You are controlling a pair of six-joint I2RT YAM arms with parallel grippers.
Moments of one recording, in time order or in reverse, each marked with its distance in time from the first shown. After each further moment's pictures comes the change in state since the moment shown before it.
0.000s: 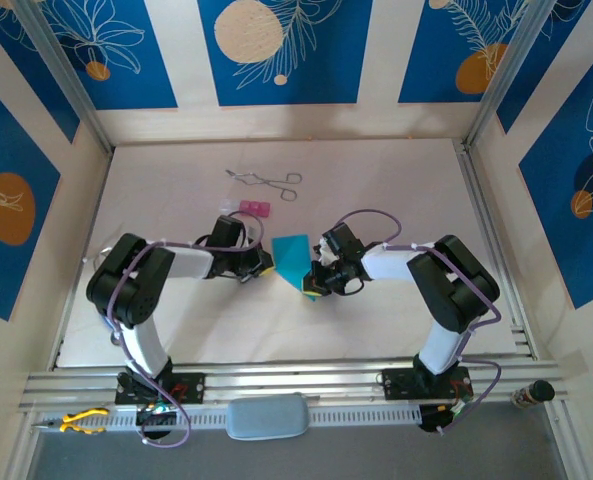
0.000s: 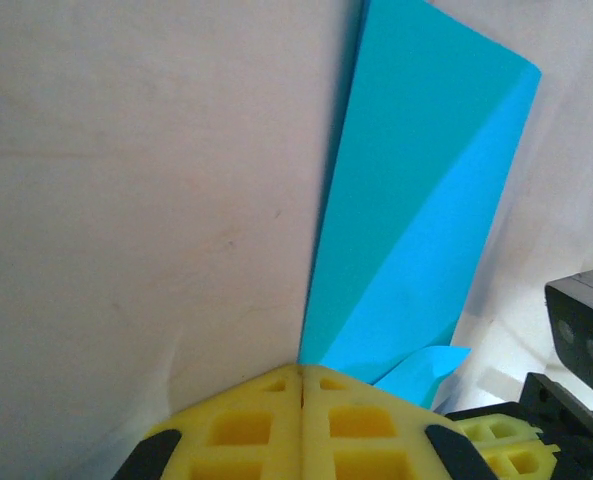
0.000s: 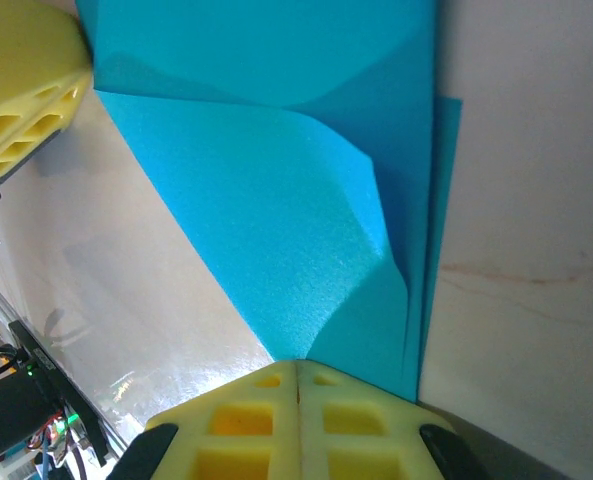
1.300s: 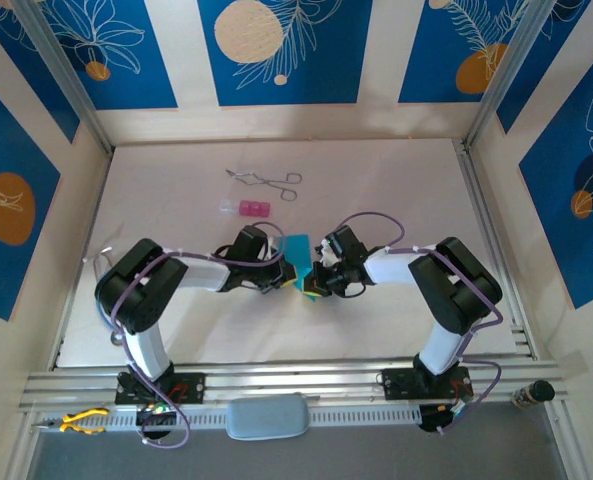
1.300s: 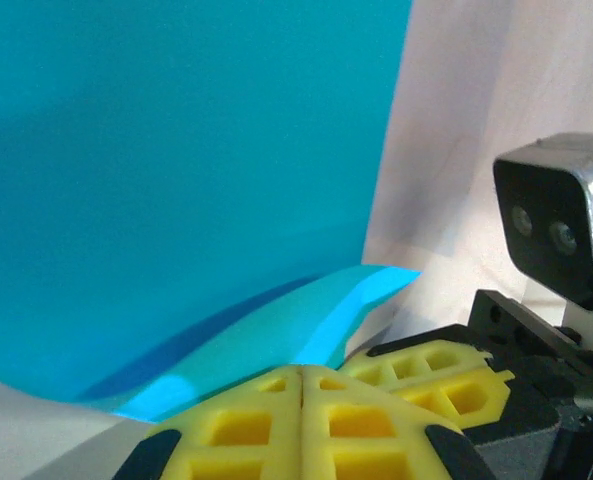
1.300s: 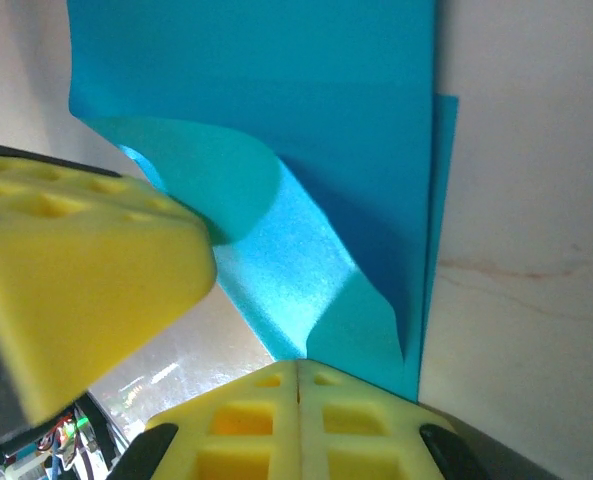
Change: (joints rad) left arm -0.207 0.002 -0.016 0.128 -0.009 -0.129; right arm 0.000 -0.017 -0.051 0.092 -0.011 0.031
